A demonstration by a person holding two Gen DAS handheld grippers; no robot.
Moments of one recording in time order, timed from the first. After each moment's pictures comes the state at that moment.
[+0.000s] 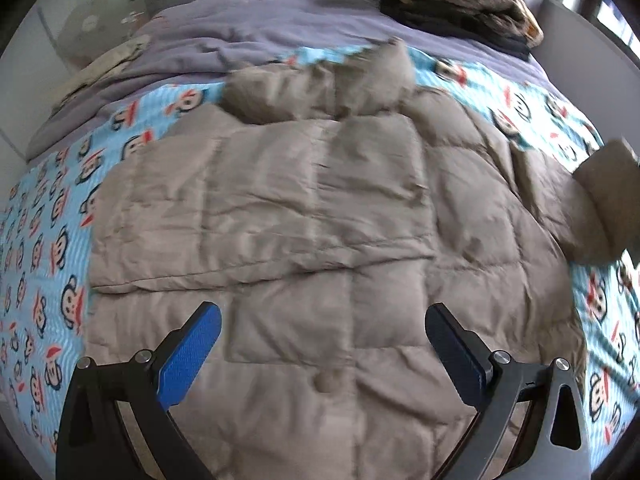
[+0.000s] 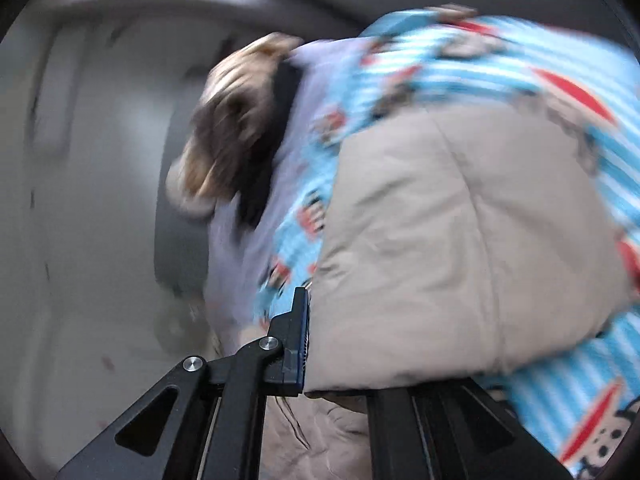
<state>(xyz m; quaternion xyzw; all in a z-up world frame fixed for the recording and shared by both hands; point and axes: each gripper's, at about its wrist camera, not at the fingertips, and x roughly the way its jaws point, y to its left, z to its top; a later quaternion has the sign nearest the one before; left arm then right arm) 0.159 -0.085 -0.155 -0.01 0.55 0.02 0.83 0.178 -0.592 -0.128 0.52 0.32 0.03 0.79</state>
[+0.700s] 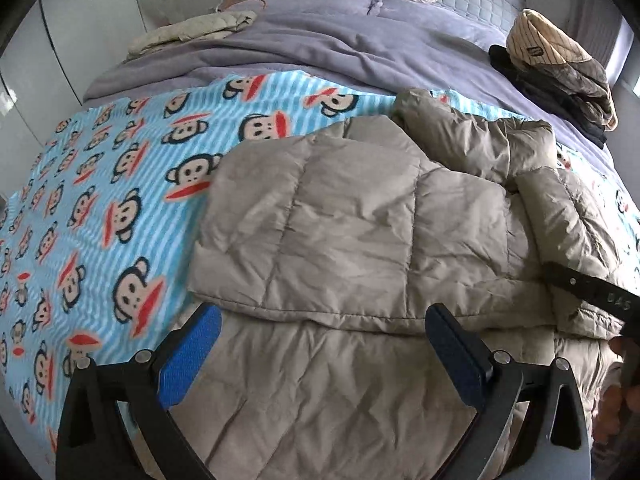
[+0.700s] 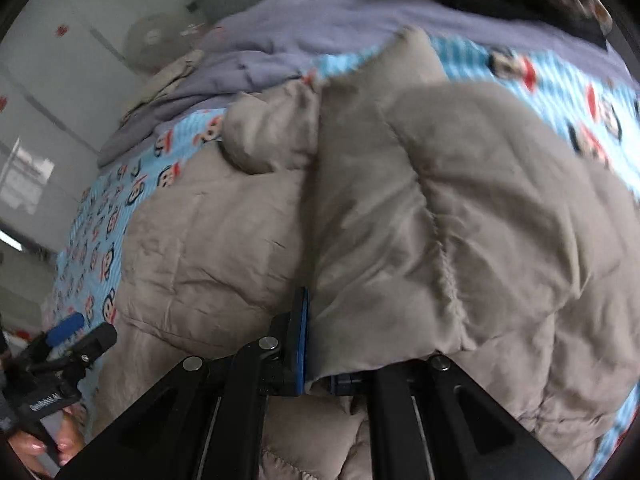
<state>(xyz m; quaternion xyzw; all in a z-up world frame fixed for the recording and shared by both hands) 0.163 0.062 -0.167 -0.08 0.52 0.11 0.85 0.257 -0.217 -0.188 0.09 0.54 0.18 0.82</state>
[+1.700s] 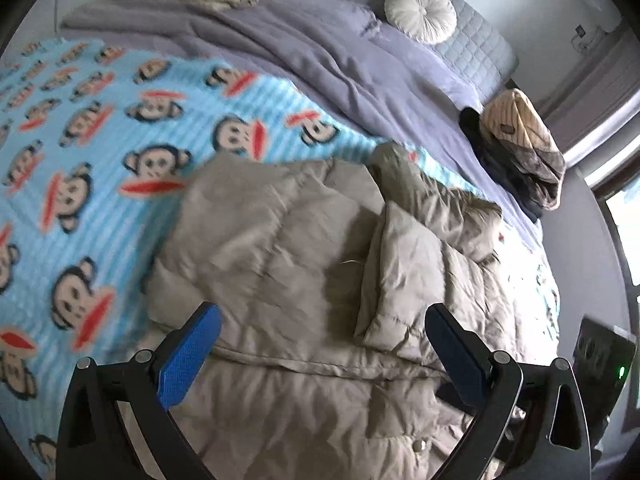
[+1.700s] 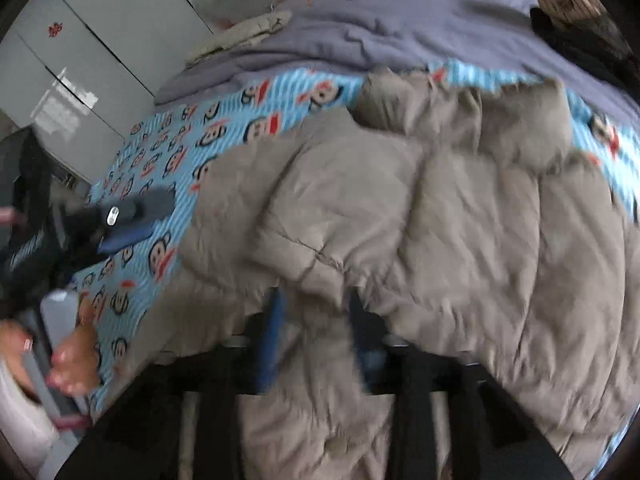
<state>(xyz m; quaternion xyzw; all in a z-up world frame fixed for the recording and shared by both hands) 0.182 0.125 -0.156 -0.27 0.48 0.01 0.83 0.201 -0.138 -0.164 0.00 0.54 0.29 0.79</state>
